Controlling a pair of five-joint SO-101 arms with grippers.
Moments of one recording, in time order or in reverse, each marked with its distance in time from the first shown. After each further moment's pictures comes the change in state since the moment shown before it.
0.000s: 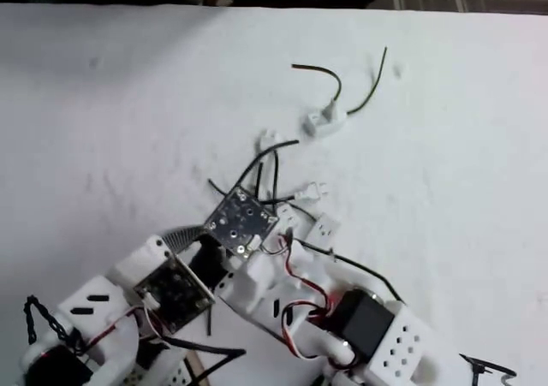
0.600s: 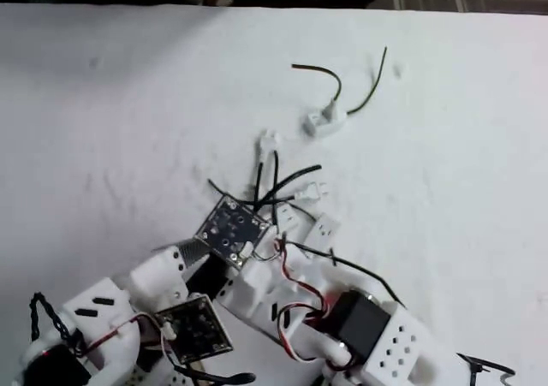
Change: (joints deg) left arm 5.3 0.0 -0.2 3.0 -13.0; right arm -0.4 0.1 0.1 1.8 2.2
